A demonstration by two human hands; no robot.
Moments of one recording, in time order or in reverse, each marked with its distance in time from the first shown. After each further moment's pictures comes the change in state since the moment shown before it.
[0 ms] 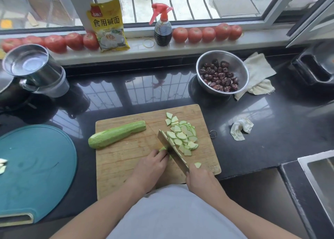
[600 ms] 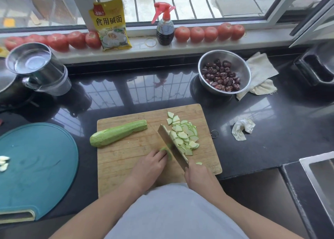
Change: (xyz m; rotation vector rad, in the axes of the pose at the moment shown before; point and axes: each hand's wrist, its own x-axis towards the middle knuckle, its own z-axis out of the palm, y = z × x) left_hand -0.006 -0.008 0.006 -0.015 0.137 0.023; right_hand 0.015 0.002 0.011 0.138 0.054 0.000
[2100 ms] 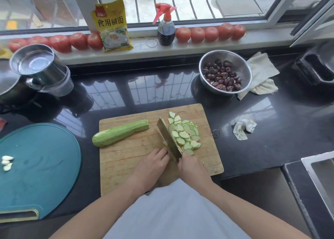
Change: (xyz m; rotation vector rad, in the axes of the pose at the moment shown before) left_hand -0.001 0.006 -0.014 -0.009 -0.069 -0.029; right_hand 0.026 -0.019 0.012 0.014 0.053 0.050
